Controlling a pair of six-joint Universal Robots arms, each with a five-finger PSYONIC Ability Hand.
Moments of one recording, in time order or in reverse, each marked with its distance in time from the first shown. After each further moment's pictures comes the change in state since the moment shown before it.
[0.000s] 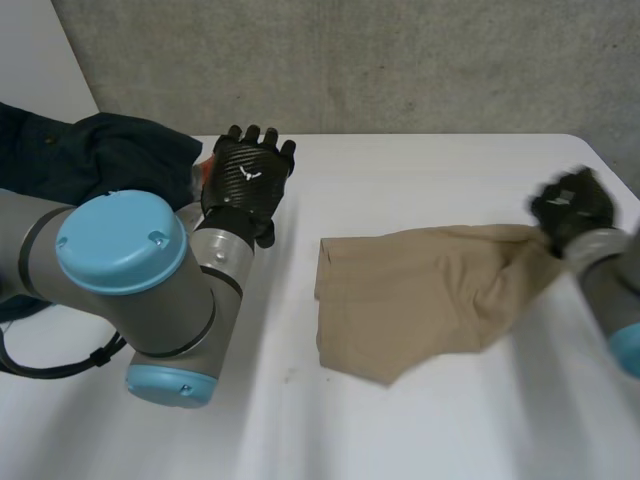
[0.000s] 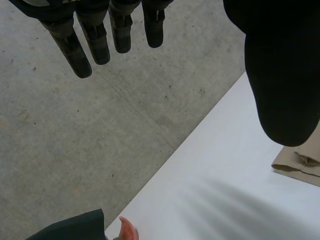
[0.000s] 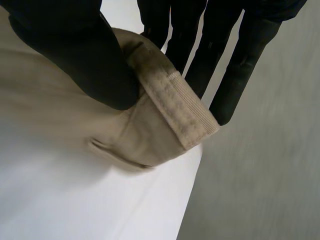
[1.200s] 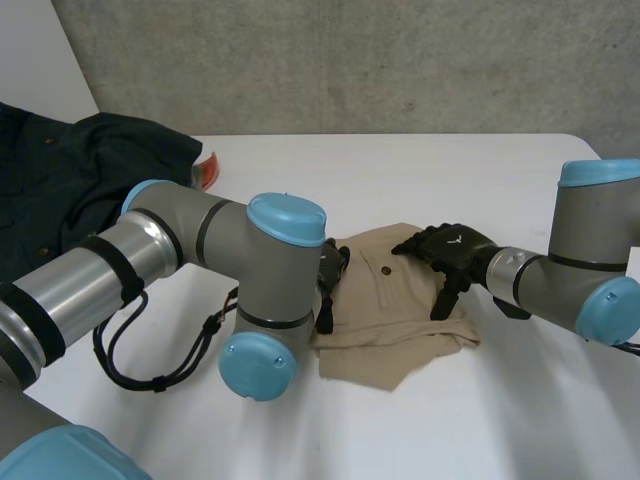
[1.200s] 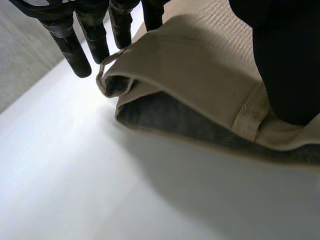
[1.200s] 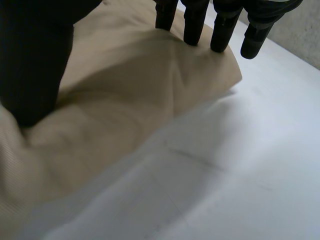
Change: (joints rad) left arm -0.128 -0.540 0.702 -0.714 -0.046 -0.176; right arm 0.043 0.395 -0.446 0.480 -0.417 0.448; left_hand -0.031 -0.017 0.000 0.000 0.000; right_hand -0.879 -0.976 -0.978 -0.987 -0.941
